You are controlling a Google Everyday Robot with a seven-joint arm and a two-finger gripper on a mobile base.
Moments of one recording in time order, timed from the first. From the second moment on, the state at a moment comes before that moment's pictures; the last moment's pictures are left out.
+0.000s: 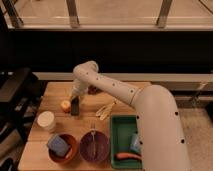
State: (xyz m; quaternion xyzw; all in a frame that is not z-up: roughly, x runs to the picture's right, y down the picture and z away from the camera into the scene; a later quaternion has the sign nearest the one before) arm -0.178 0.069 0.879 -0.08 -0.37 -0.64 0.66
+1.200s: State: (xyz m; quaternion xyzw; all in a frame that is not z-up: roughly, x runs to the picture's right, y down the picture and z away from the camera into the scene) arm -0.093 0.092 0.916 -0.20 -0.32 -0.62 0.69
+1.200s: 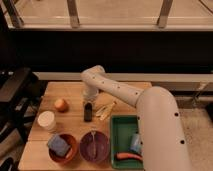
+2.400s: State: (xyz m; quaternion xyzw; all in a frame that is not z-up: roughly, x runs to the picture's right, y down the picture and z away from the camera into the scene) arm -0.161 0.088 0.887 -0.12 -0.36 -0.64 0.67
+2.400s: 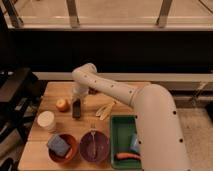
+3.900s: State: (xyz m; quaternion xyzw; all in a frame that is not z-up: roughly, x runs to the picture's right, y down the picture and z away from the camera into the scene) arm -0.166 0.043 0.917 -0.09 -0.36 -0.65 0.66
